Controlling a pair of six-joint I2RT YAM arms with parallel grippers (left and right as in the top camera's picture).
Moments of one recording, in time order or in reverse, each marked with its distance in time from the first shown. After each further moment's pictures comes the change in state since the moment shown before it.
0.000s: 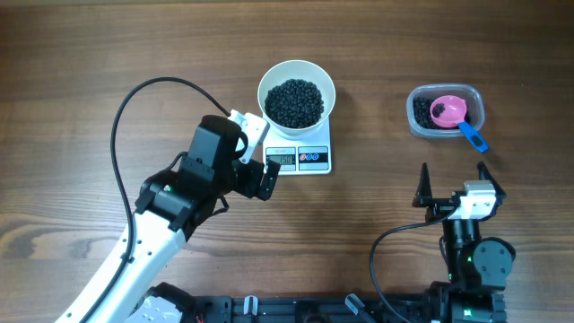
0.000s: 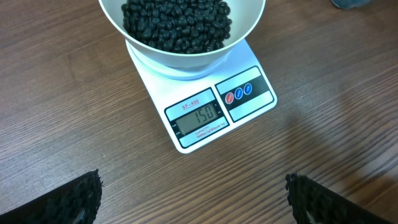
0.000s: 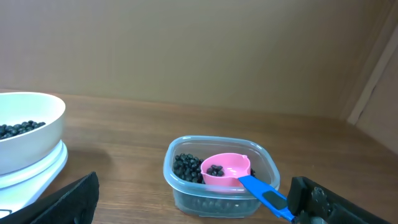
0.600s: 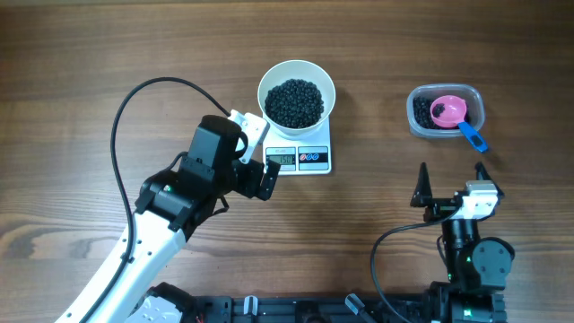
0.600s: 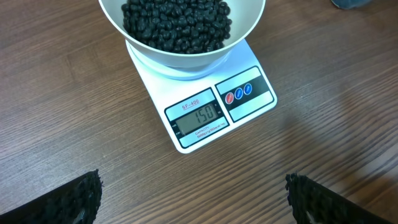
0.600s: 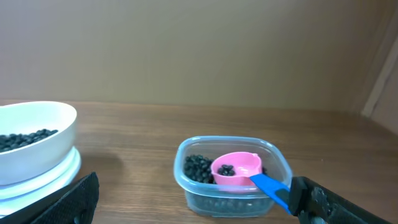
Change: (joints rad) left arm 0.000 0.000 0.000 0.000 0.000 0.000; right arm 0.022 0.000 0.000 0.000 0.000 0.065
